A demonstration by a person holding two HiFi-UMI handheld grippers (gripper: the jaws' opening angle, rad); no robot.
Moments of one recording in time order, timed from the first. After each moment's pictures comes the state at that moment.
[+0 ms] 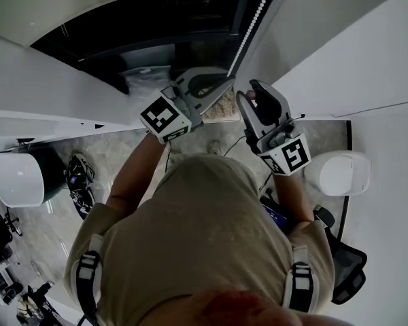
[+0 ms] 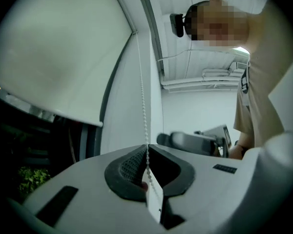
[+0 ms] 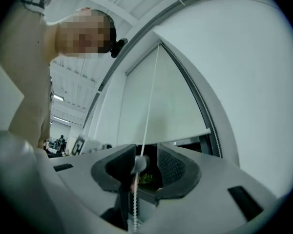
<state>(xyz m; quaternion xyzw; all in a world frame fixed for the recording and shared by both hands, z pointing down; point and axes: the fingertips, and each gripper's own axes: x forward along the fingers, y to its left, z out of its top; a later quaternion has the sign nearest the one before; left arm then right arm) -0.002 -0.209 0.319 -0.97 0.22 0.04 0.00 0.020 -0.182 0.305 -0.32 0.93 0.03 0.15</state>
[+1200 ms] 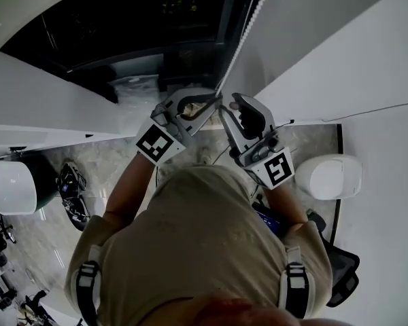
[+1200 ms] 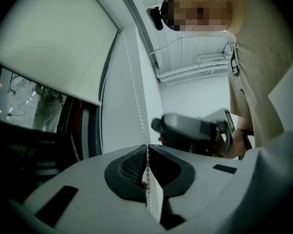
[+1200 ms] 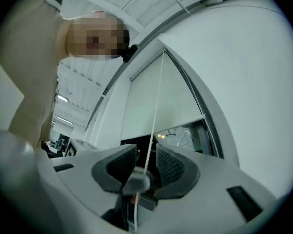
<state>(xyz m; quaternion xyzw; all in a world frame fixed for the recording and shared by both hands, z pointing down) 0.015 -0.202 0.326 -0.96 0.25 0.00 0.08 0.022 -0.179 0.291 -0.31 0.93 0.07 0.17</state>
